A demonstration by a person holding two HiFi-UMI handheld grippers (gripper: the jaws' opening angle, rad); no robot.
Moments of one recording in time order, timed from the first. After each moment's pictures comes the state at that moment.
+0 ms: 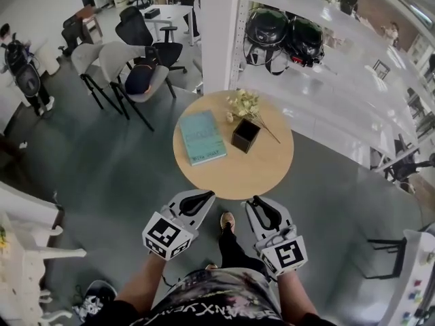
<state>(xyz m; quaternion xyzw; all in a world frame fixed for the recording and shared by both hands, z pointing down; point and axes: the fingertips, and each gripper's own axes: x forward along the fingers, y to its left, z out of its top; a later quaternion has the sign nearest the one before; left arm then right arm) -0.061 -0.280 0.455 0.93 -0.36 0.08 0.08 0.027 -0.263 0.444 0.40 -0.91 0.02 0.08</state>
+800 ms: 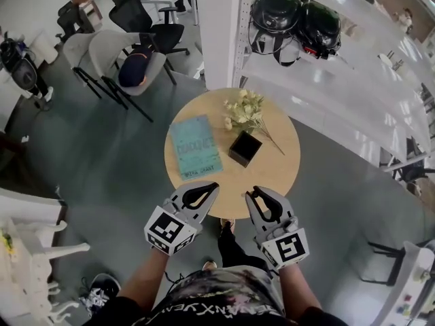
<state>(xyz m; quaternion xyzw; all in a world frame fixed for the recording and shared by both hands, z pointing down) -0.030 -0.437 0.474 0.92 -0.37 0.10 0.12 0.045 -0.424 0.467 0.37 -0.92 0.06 0.09</state>
